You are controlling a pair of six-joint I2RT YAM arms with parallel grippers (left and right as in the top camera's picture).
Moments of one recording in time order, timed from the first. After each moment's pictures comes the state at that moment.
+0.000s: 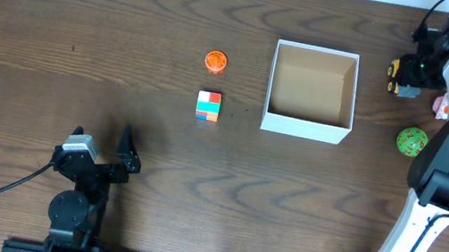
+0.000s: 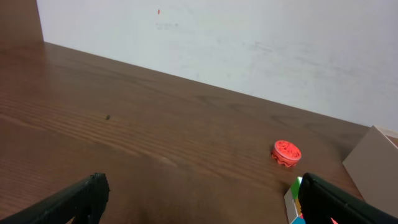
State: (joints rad) left arm -0.03 0.01 0.03 -0.12 -0.11 -0.25; right arm -0.22 2.38 2.05 -0.92 -0.05 -0.24
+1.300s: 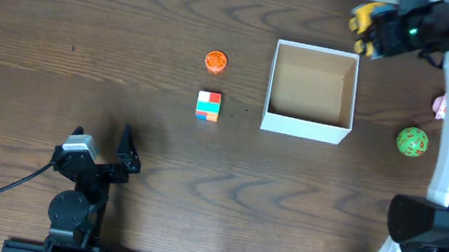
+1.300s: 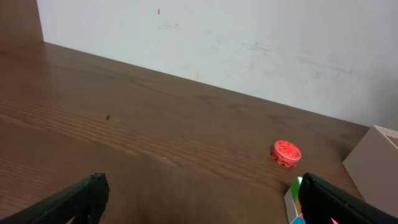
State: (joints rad) left arm -0.03 0.01 0.03 -0.12 -0.11 -0.25; right arm 0.08 1.99 2.35 -1.42 -0.18 -0.34
